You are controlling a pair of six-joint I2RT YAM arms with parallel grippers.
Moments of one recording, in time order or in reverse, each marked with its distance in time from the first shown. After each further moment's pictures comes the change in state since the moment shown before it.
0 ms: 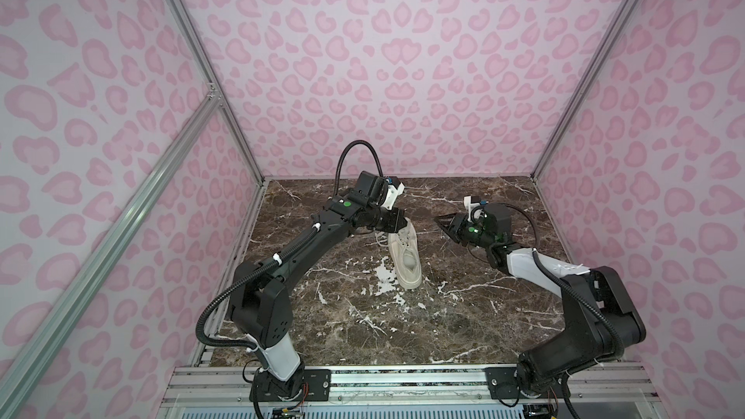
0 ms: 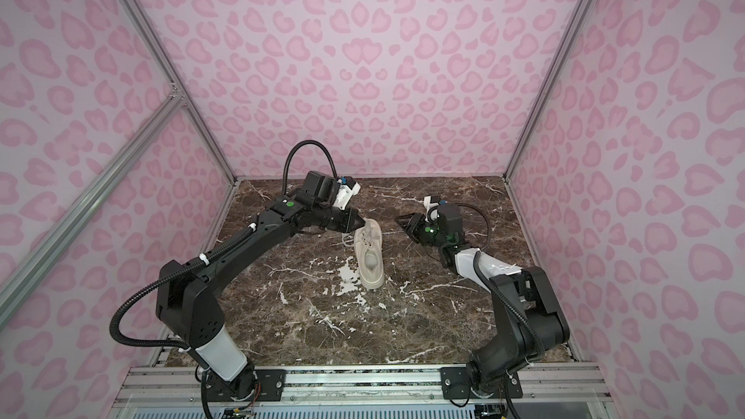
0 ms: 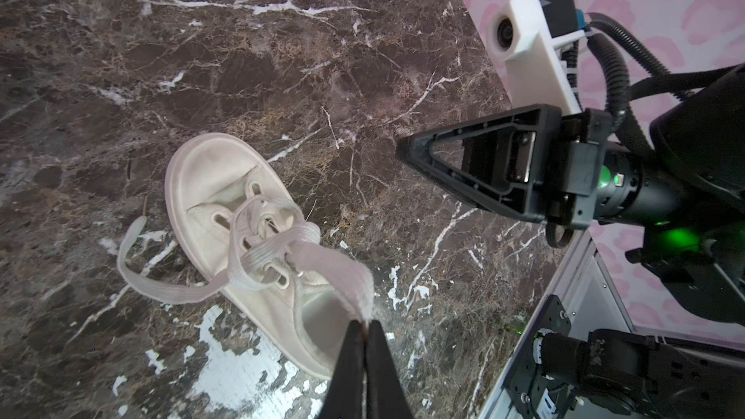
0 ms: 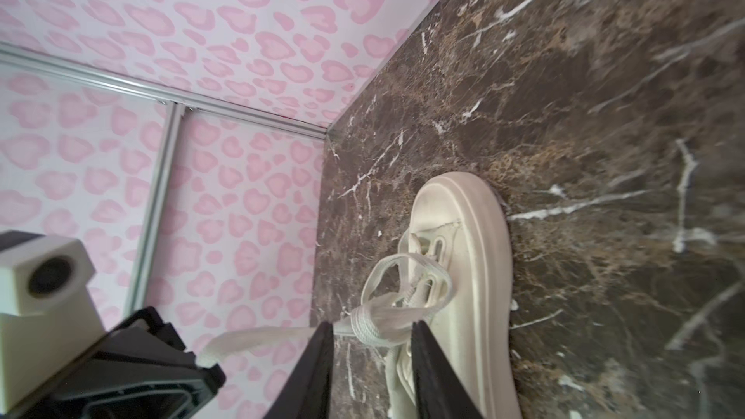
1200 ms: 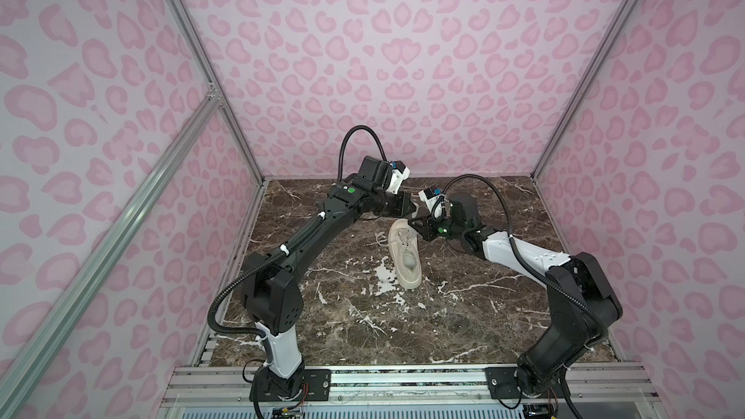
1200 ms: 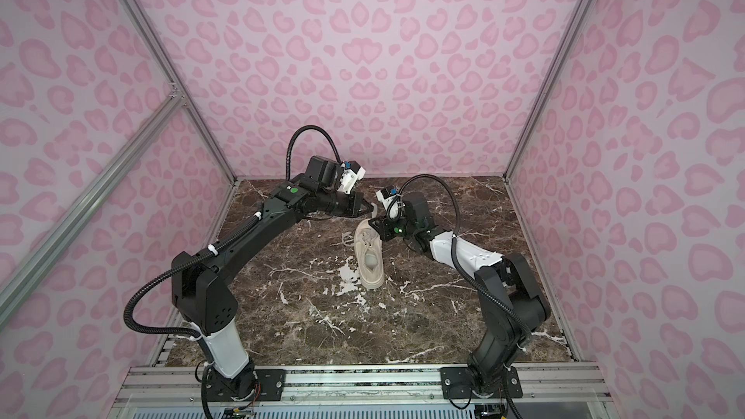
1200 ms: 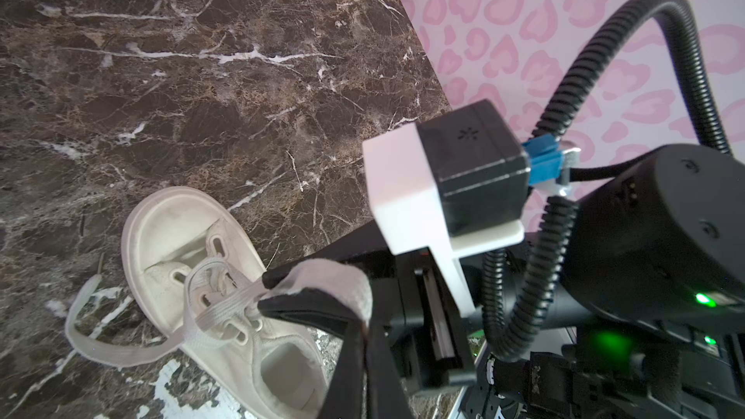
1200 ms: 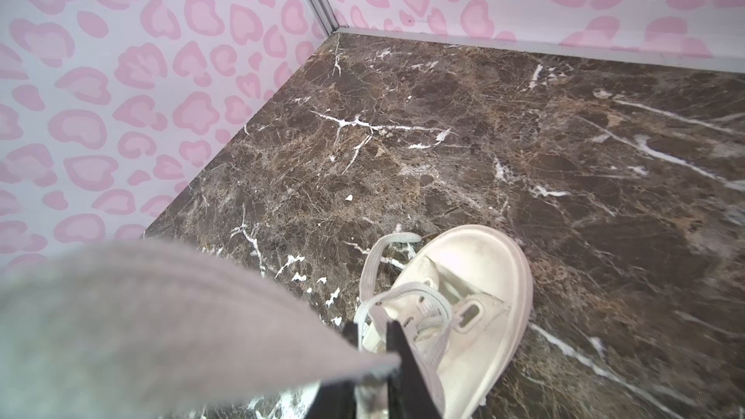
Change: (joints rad) left arm 0.013 0.084 0.165 -0.018 0.076 -0.070; right arm 0.202 0.132 0.246 -0.201 0.081 -0.703
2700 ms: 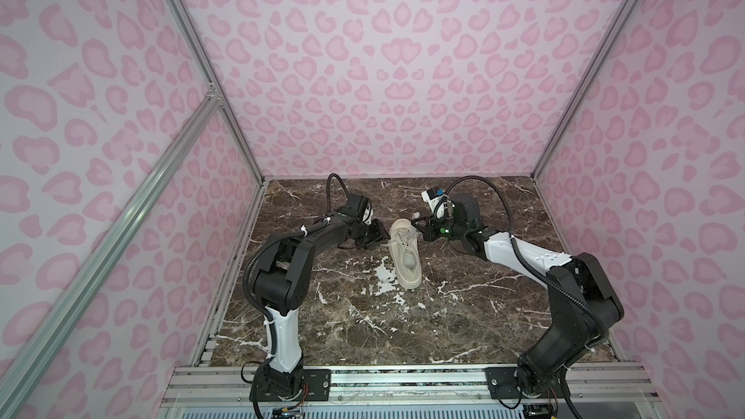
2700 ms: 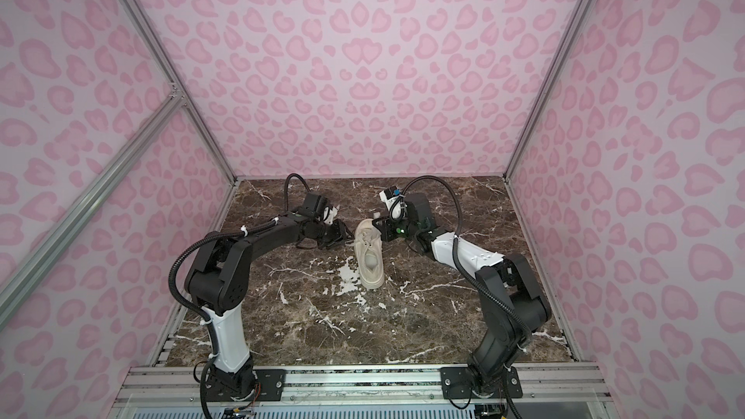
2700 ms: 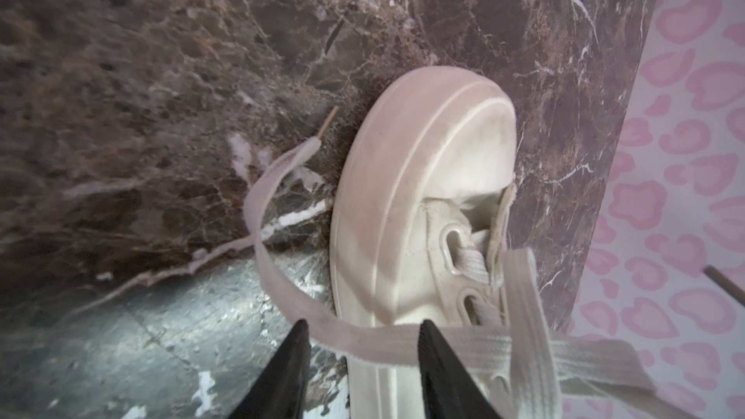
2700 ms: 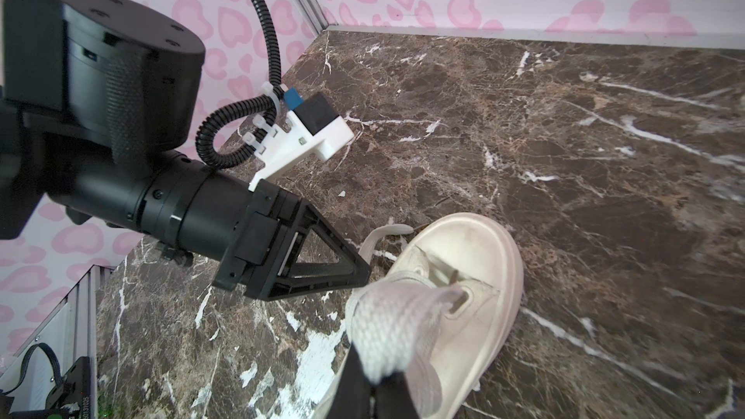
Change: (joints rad) left arm 0.150 0.148 -0.412 0.281 -0.052 -0.354; right arm -0.017 -0.005 -0.014 -0.005 0.003 0.017
